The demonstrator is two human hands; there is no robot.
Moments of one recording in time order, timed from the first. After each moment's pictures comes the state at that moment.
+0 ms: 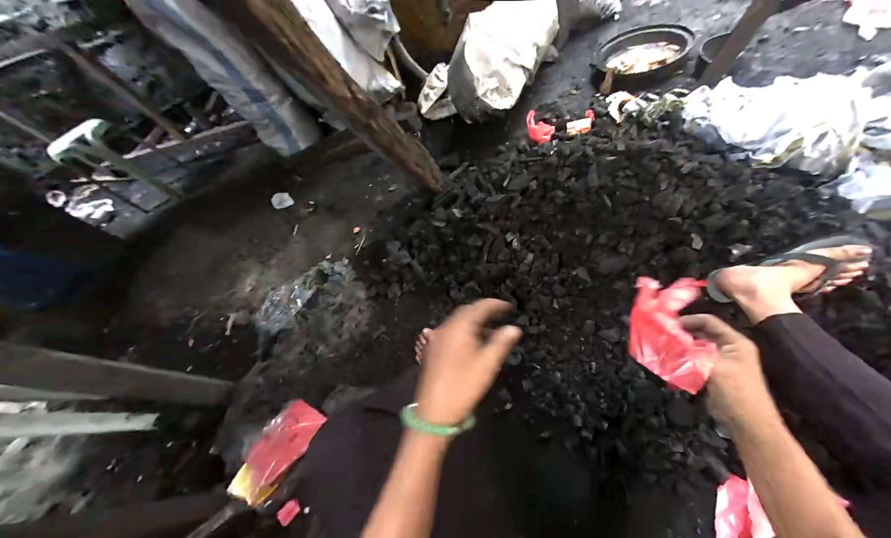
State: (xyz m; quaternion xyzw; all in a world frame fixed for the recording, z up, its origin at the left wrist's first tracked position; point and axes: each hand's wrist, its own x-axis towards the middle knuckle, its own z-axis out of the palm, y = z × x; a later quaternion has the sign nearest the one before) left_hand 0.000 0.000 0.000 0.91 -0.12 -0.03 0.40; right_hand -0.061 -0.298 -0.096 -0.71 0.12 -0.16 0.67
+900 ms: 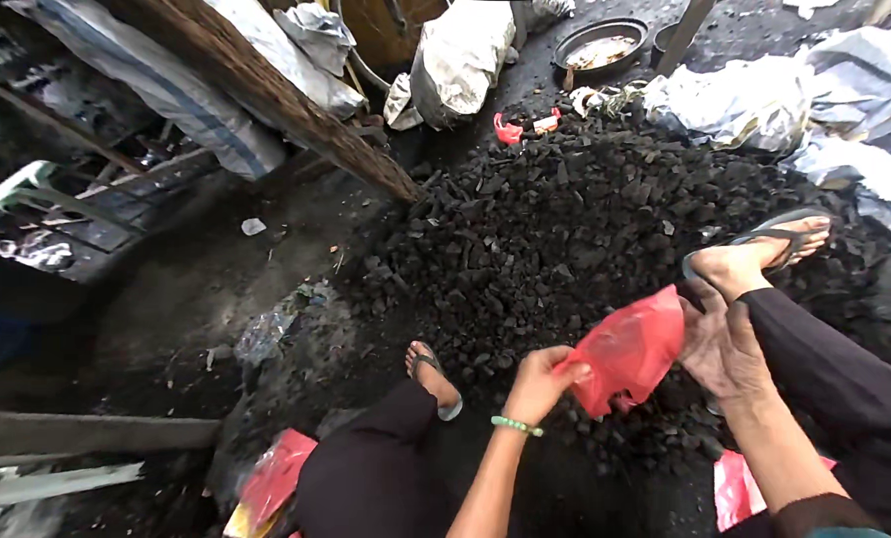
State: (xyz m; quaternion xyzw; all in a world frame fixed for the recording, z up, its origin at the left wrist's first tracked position) left_hand -0.005 -0.079 -0.086 0.79 -0.10 -0.28 0.54; right_hand -0.058 -0.323 -0.116 -0.50 0.05 -0.11 0.86
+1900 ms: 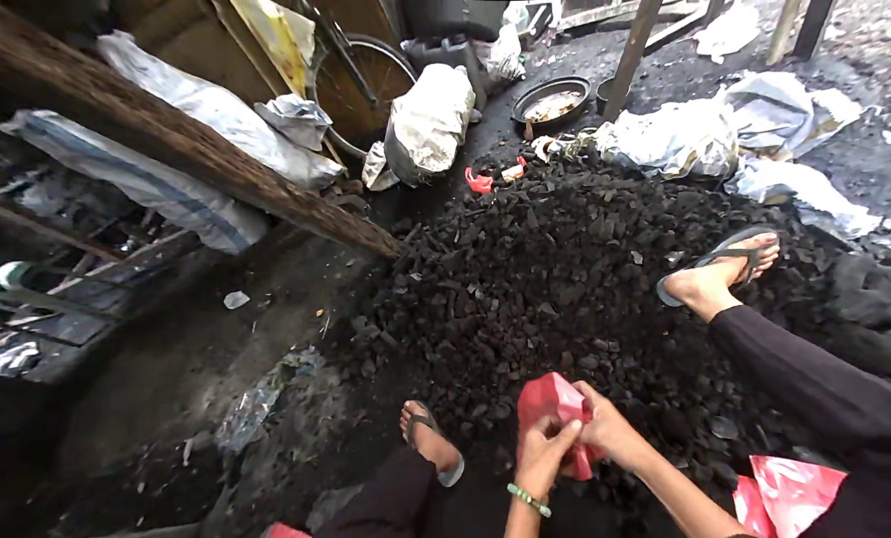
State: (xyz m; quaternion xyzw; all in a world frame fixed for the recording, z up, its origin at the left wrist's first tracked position) left_hand -0.022 -0.079 -0.152 0.76 0.04 -0.28 0.59; right_hand -0.044 -0.228 -0.162 -0.67 0.12 0.11 0.72
